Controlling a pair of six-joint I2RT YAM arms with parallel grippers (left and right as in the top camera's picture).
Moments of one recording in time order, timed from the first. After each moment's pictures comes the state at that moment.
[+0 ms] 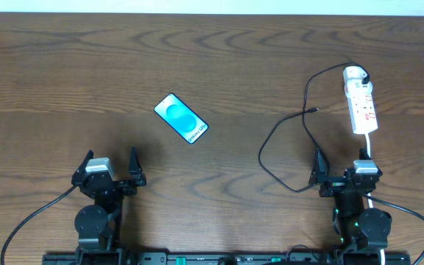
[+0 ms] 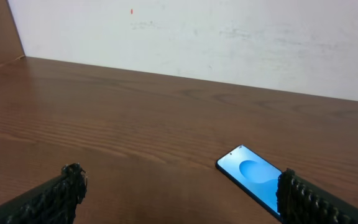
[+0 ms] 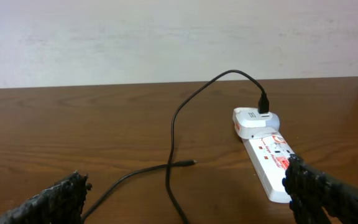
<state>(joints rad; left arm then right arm) 0.00 0.02 0.02 -0.12 -0.05 -0.11 -0.01 0.01 0.01 -0.07 -0.05 0.01</state>
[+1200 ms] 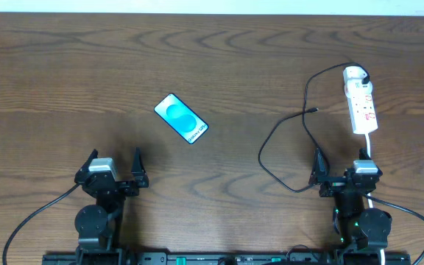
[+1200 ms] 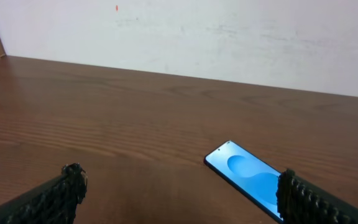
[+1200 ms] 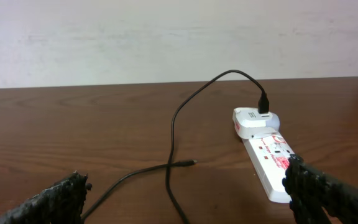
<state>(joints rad) 0.00 0.02 0.03 -0.13 0.00 -0.11 -0.01 0.01 0.01 -0.07 -0.05 0.01</state>
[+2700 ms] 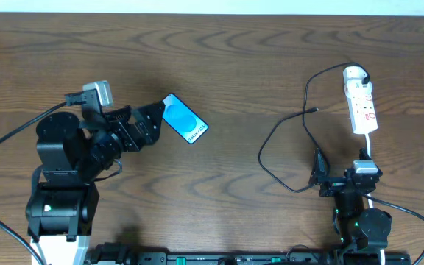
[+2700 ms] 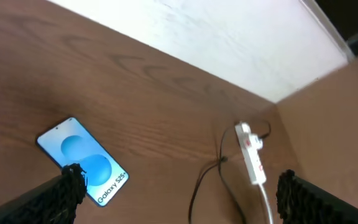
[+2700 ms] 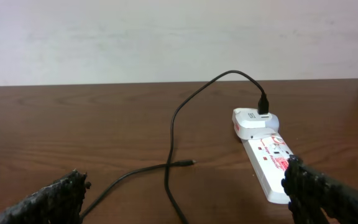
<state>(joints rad) 0.00 0.86 0.91 -0.48 0.49 -0.54 -0.01 0.01 0.01 -0.07 -0.04 0.01</state>
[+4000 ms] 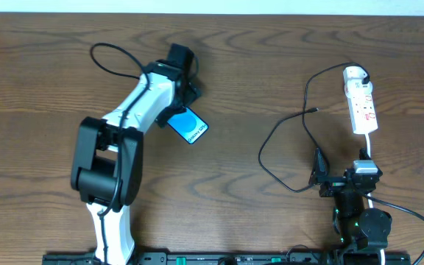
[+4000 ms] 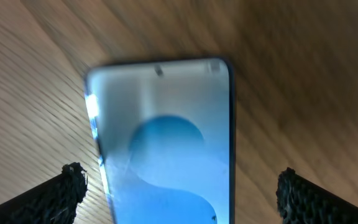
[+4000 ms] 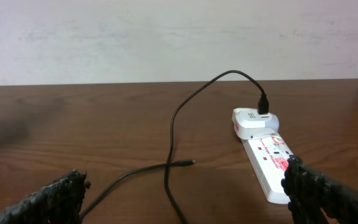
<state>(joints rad) -0.31 2.07 1.51 -0.81 -0.09 -1.04 -0.01 0.01 0.01 -0.07 -0.04 0.01</state>
